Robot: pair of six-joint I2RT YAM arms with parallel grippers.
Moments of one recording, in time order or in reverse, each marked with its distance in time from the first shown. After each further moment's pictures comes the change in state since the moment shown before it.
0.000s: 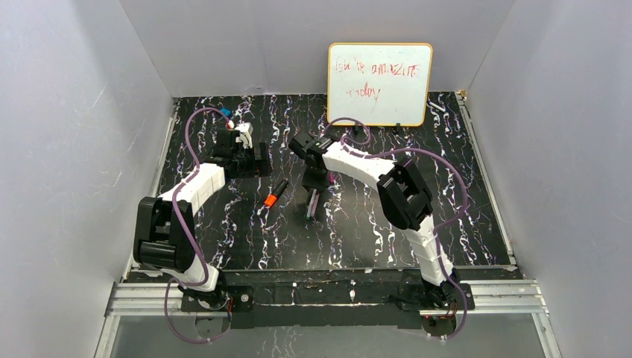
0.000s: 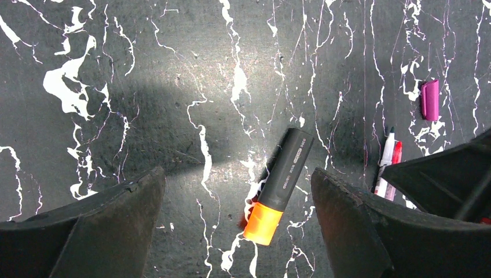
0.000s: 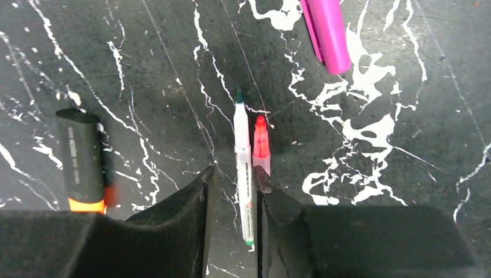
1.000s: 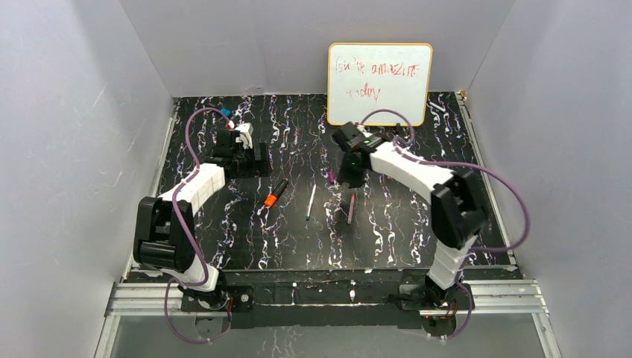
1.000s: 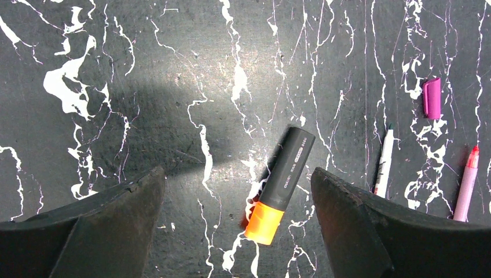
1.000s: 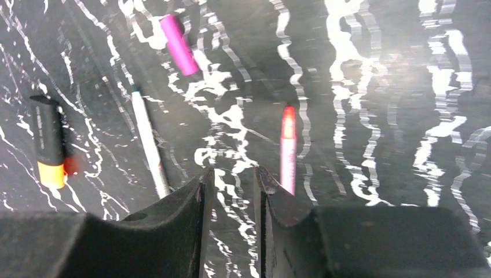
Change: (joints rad) left arm 0.000 0.000 -0.002 0.000 0.000 0.008; right arm -0.129 -0.343 -0.379 0.143 -0.016 -0.154
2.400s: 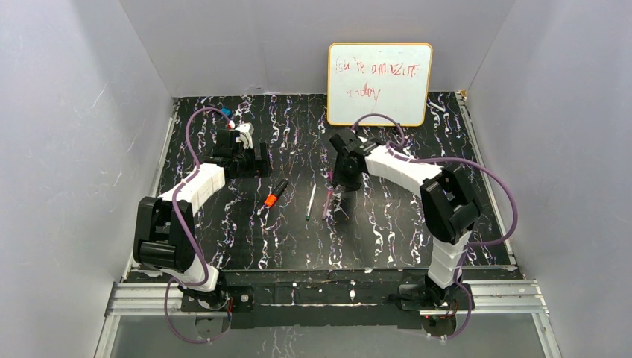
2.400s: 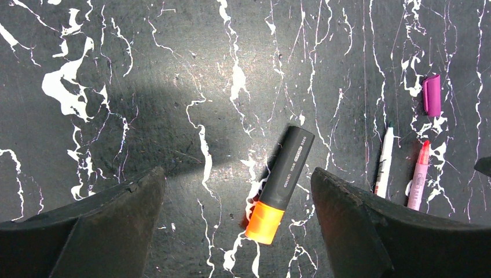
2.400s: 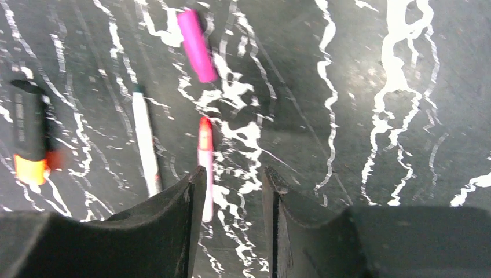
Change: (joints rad) left arm 0.000 0.000 0.000 0.000 0.008 0.011; right arm -0.040 -0.022 -0.142 0.152 -0.080 -0.125
